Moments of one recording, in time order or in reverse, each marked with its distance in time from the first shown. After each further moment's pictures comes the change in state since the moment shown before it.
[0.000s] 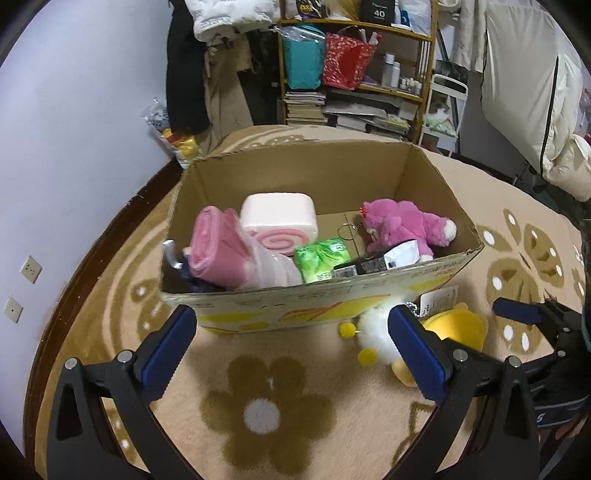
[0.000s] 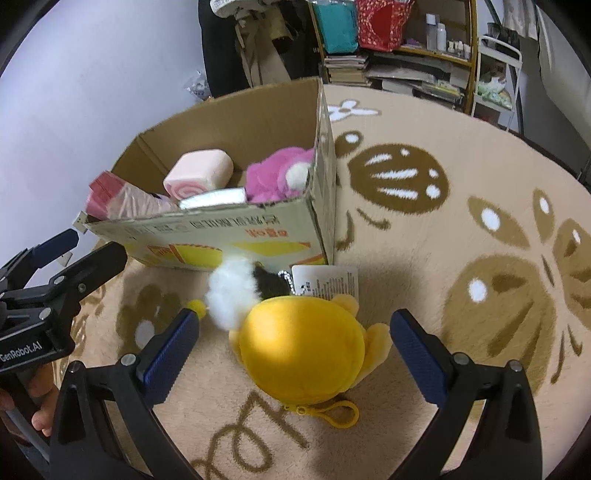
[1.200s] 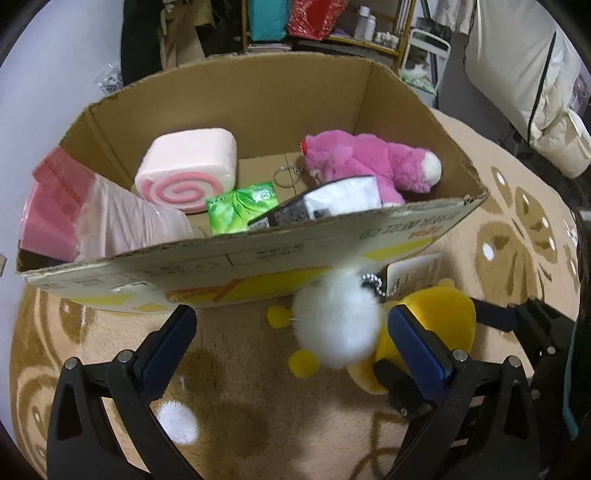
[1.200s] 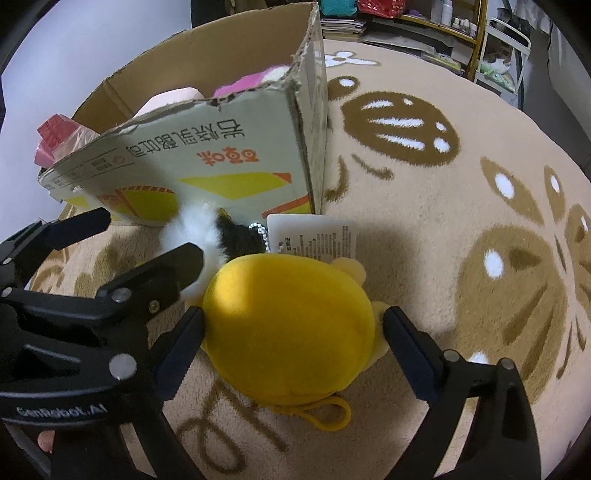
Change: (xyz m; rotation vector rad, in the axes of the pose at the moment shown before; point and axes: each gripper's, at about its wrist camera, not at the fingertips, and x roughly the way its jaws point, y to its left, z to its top) left arm 0.066 -0.047 -0.010 0.026 0.162 -0.102; right arm 0.041 0.000 -0.015 -0.031 0.131 -0.077
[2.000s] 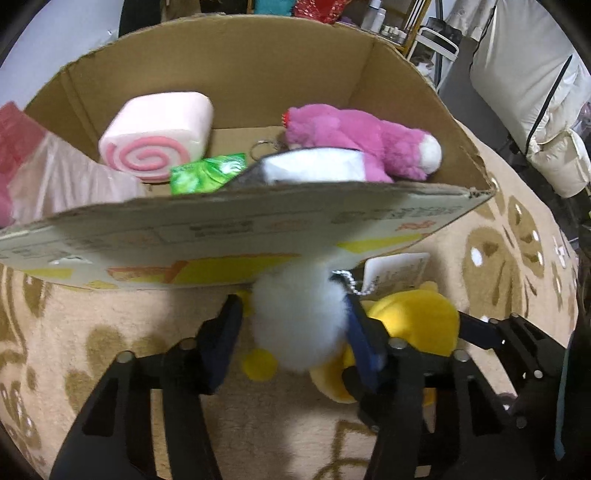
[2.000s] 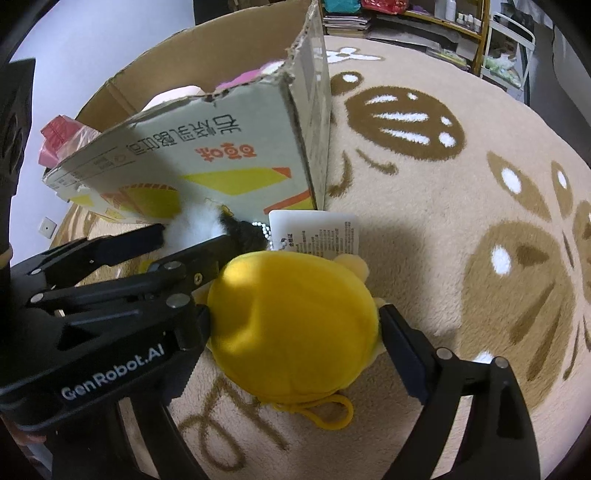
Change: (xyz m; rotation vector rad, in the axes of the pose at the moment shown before) left arm 0.026 -0.007 -0.003 -0.090 0.081 -0.094; right arm 0.002 -0.007 0.001 0.012 0.010 0.036
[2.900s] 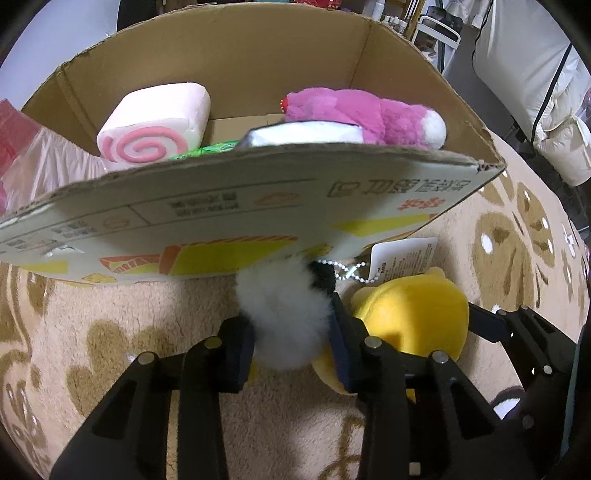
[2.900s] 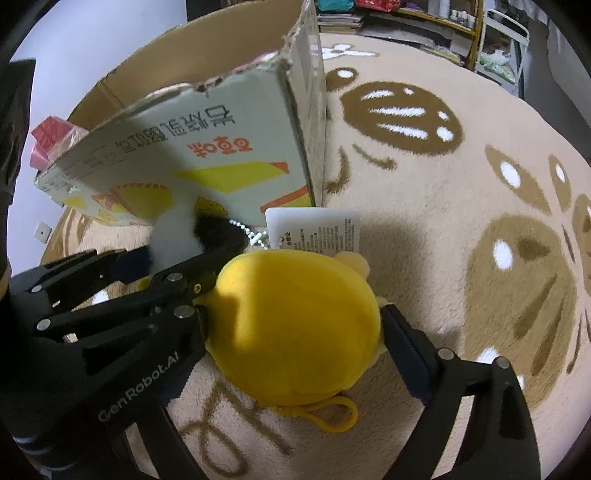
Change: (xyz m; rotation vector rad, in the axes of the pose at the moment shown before) left arm 0.003 -0.024 -0.005 0.028 0.016 0.046; right arm 0.005 0.005 -0.001 0.025 -0.005 -0.014
